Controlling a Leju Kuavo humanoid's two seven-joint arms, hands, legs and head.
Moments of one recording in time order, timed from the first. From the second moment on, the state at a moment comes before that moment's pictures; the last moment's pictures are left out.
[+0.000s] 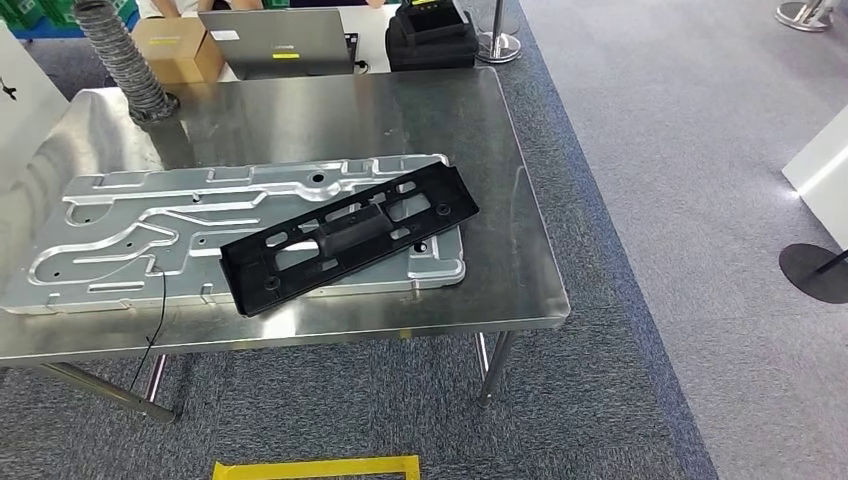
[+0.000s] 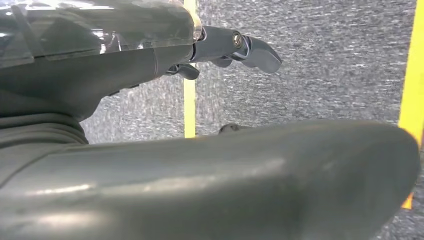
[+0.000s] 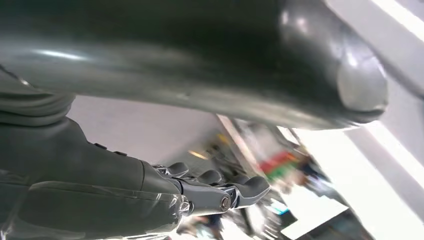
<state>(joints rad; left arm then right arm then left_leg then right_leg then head) -0.10 -0.07 -1.38 -0.14 1.55 0.30 -0.31 -0.04 -0.11 -1.50 -1.26 0.92 -0.15 -0.59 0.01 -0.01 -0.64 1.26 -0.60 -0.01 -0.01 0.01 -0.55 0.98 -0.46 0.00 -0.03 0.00</state>
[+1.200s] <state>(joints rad) -0.11 -0.05 -1.43 -0.14 1.50 0.28 -0.28 -0.10 0.09 -1.40 -0.21 1.20 -0.14 -0.21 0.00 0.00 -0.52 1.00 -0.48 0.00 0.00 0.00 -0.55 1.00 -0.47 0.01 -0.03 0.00</state>
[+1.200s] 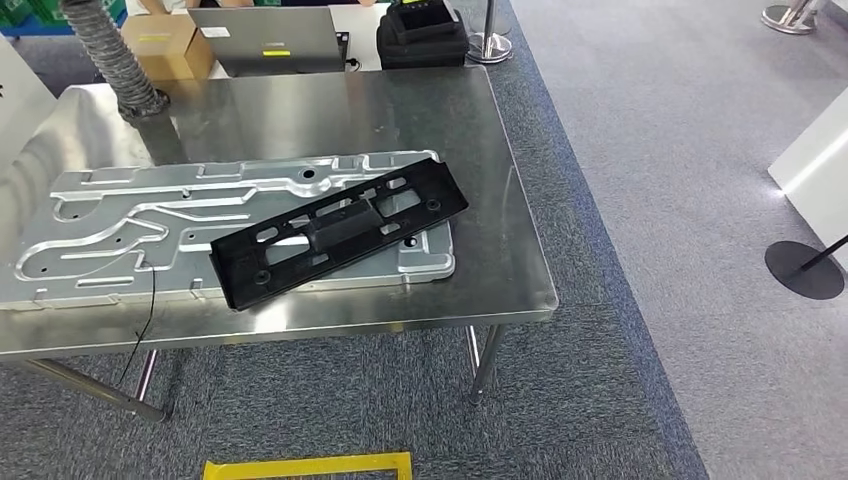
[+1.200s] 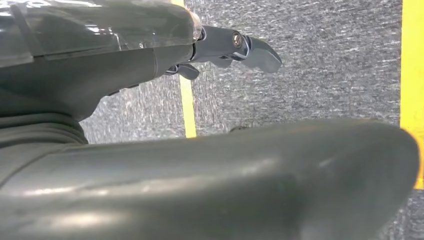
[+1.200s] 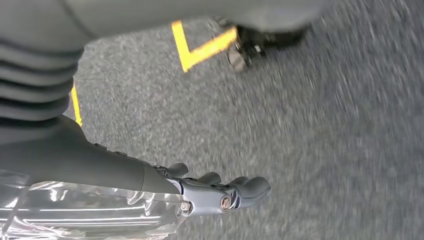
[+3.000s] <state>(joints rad) -0.11 -0.04 -1.47 -0.14 1.49 0.21 -0.23 -0.09 0.12 -1.31 -0.20 1.26 -0.11 -0.15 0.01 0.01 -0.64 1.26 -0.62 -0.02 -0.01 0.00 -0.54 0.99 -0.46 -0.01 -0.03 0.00</state>
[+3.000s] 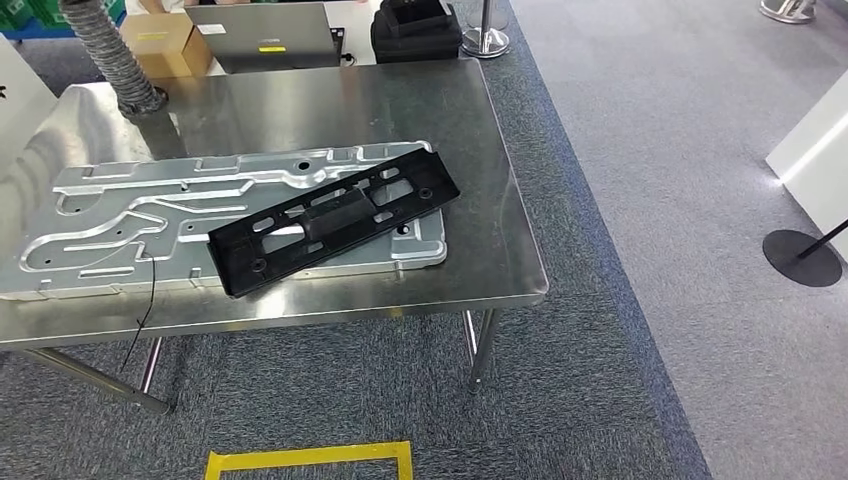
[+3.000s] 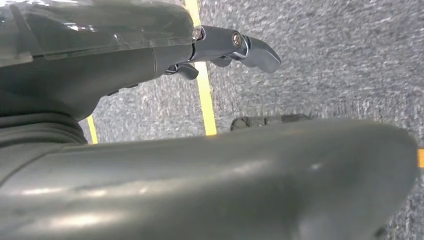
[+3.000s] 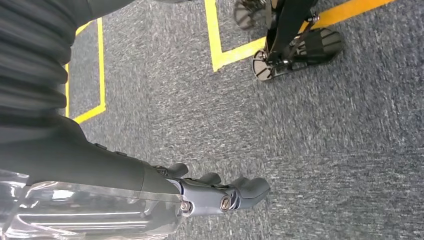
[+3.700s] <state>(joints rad) -0.11 -0.04 -1.47 -0.14 1.48 0.21 -0.22 -0.09 0.12 -1.31 -0.20 1.26 -0.11 -0.14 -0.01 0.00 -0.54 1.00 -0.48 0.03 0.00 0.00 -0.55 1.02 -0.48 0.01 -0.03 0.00</state>
